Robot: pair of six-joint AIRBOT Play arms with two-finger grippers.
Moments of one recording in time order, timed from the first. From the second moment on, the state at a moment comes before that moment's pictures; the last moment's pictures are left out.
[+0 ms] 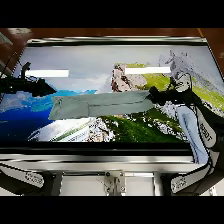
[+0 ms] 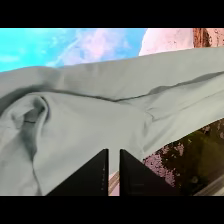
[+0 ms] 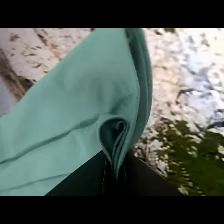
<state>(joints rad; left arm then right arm) 0.32 -1.74 1.54 0.73 -1.36 -1.14 -0.09 -1.75 1.24 -0.69 0.81 1.38</state>
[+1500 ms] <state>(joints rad) -0.35 -1.81 1.53 0.32 -1.03 -1.15 0.08 -1.03 1.24 -0.85 1.08 1.66</state>
